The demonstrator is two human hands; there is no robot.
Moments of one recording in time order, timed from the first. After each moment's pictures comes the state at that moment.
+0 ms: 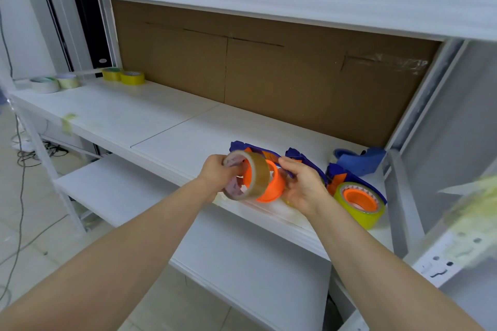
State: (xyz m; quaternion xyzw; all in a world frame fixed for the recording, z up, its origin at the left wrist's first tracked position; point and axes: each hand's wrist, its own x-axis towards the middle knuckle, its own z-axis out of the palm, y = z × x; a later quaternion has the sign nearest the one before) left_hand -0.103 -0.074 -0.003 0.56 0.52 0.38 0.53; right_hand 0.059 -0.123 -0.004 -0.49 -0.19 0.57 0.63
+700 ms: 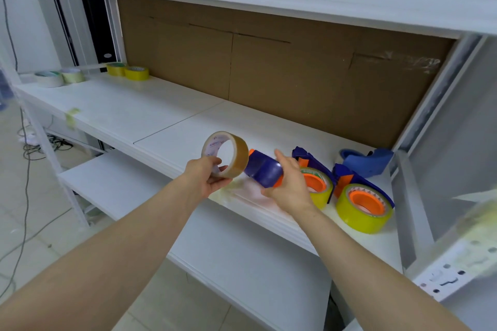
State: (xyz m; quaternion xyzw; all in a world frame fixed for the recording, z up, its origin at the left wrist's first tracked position) left_hand -0.125 -0.055 -0.012 0.29 0.52 0.44 0.67; right_hand 0.041 -0.119 -0.019 -0.68 -0.60 0.19 0.37
